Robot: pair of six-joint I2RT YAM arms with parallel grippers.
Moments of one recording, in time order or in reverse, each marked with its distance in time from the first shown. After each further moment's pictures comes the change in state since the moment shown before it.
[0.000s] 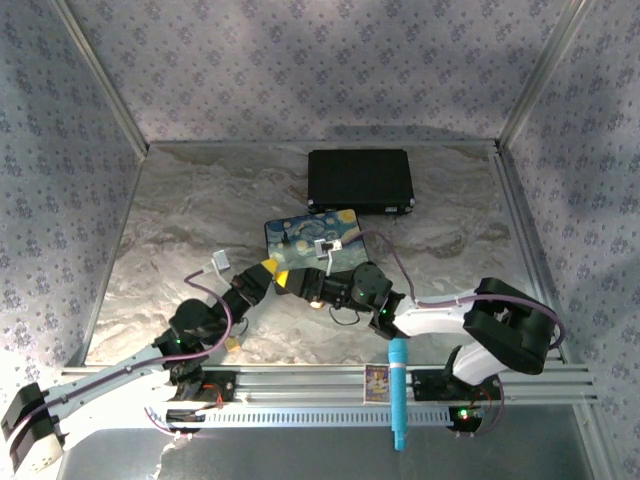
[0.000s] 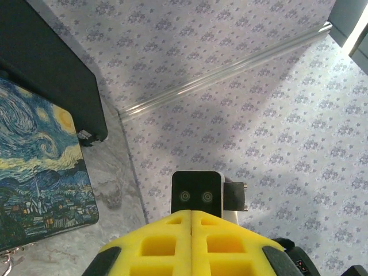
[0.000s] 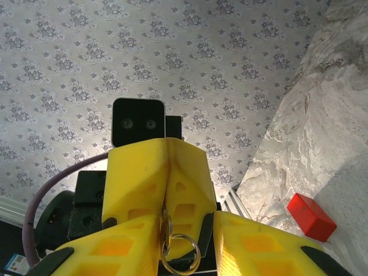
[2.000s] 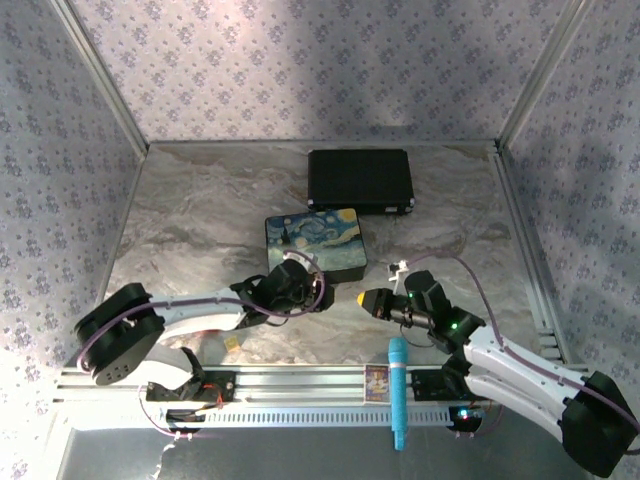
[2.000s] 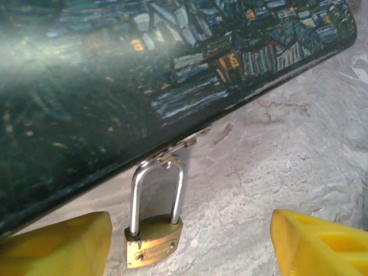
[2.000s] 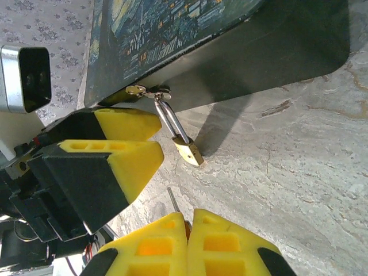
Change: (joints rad) left arm -0.027 0.884 0.442 -0.462 0.180 0.483; right arm -0.332 -0.725 -0.288 -1.092 -0.014 -0.224
